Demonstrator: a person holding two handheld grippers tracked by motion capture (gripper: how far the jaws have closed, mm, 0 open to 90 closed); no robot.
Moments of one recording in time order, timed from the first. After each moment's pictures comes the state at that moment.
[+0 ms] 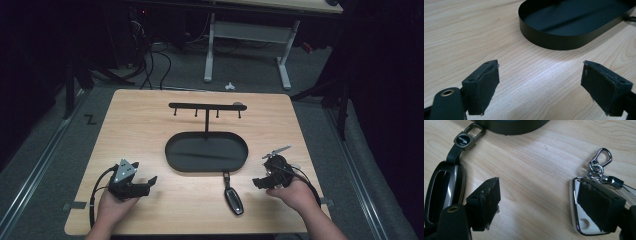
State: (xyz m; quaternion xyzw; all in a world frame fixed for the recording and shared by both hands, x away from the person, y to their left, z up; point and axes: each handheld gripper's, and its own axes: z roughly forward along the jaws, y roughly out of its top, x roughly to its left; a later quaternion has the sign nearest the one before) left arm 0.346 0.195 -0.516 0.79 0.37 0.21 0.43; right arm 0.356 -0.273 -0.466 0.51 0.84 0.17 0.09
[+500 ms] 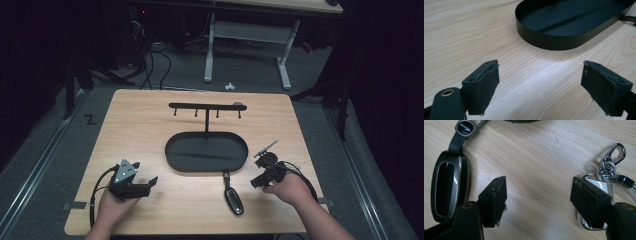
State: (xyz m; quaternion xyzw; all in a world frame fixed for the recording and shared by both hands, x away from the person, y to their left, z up) left arm 0.346 0.194 -0.516 0.80 0.37 0.20 0.43; right arm 0.369 -0.251 -0.460 0.50 0.86 0.09 0.06
